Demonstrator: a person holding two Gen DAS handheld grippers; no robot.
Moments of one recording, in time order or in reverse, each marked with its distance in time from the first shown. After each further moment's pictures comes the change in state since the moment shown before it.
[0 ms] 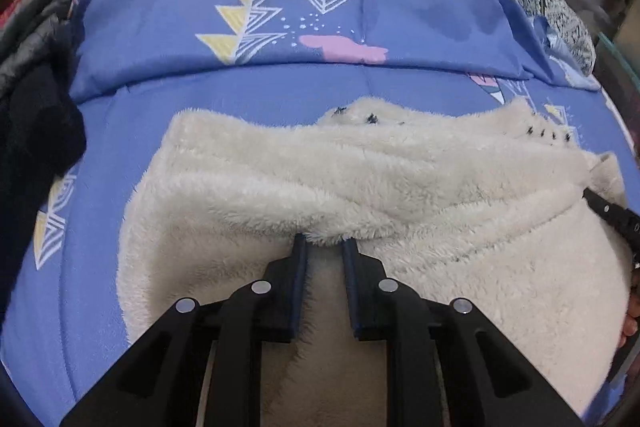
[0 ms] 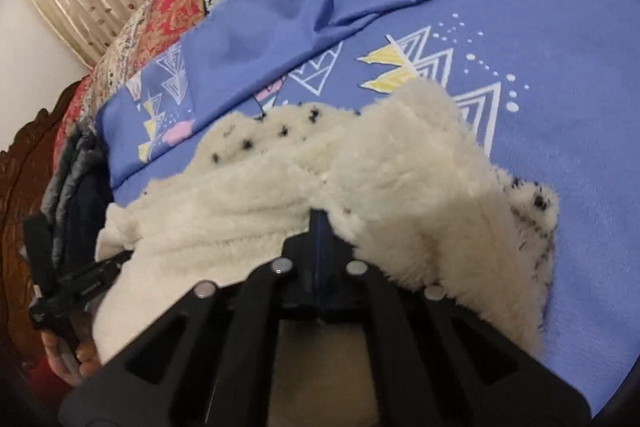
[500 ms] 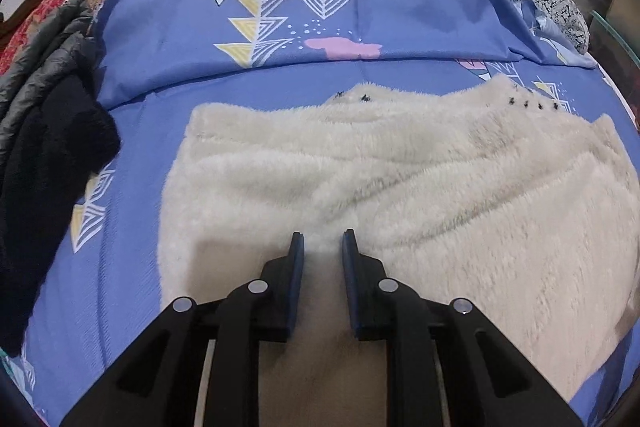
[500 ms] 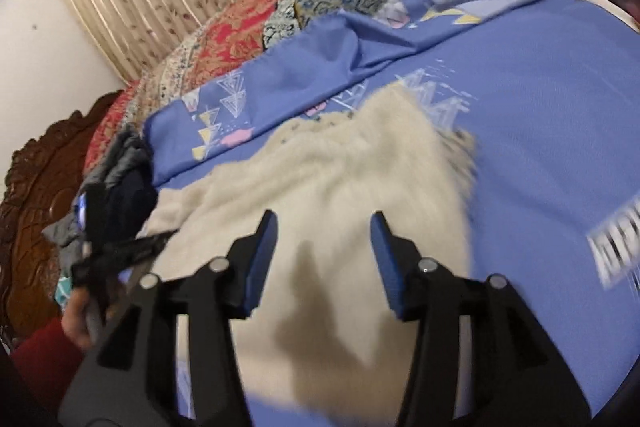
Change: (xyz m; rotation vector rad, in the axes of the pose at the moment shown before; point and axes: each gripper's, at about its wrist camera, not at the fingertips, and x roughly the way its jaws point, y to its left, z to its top) left arm -0.036 -0.002 -0.018 0.045 -0.001 0.058; right arm -0.144 0.024 -0.087 0.042 -0.172 0.098
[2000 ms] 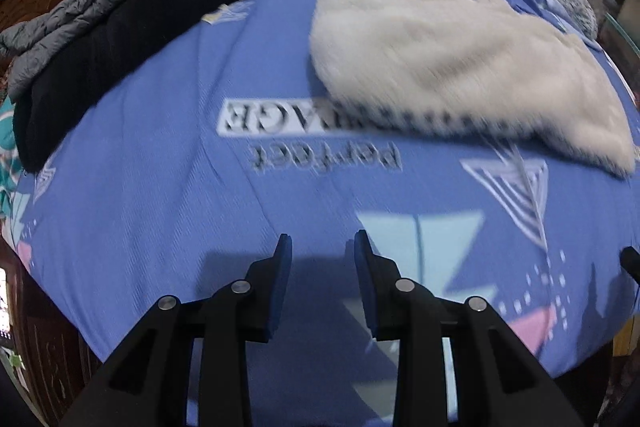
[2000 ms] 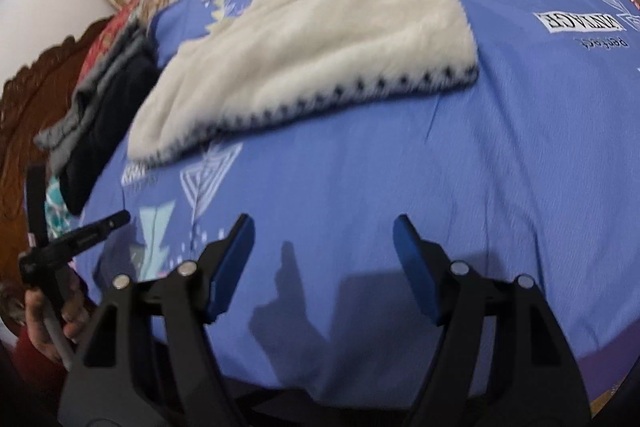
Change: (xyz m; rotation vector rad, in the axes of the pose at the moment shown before) left arm -0.098 0.060 -0.225 -0.152 0.073 0.071; right arm -0.062 0.050 -0.175 -0.094 0.250 -0.110
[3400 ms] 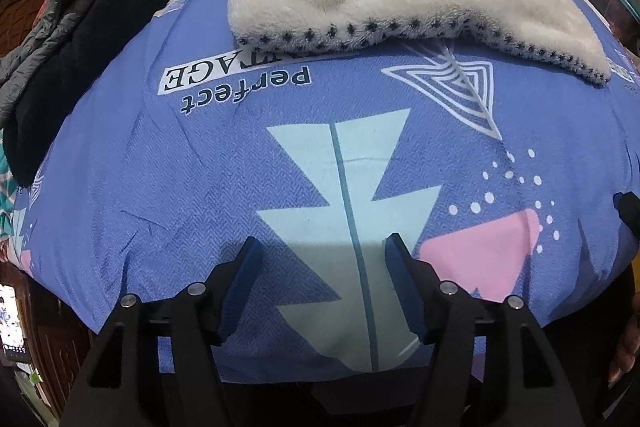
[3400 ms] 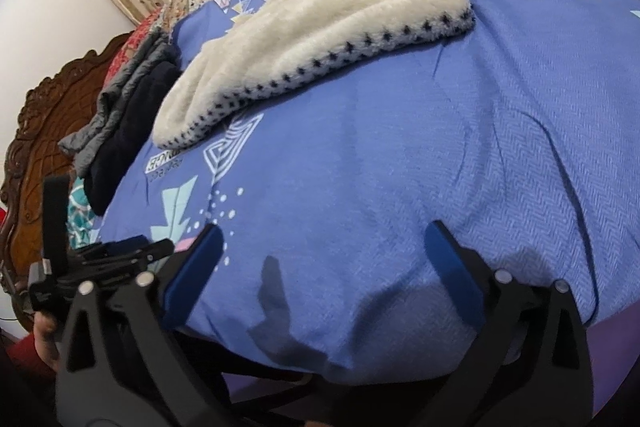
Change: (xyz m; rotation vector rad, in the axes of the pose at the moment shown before) left arm -0.002 -0.042 -0.042 0.148 0.068 0.004; right arm 0.000 -0.004 -0.035 0.054 -0.055 0.109
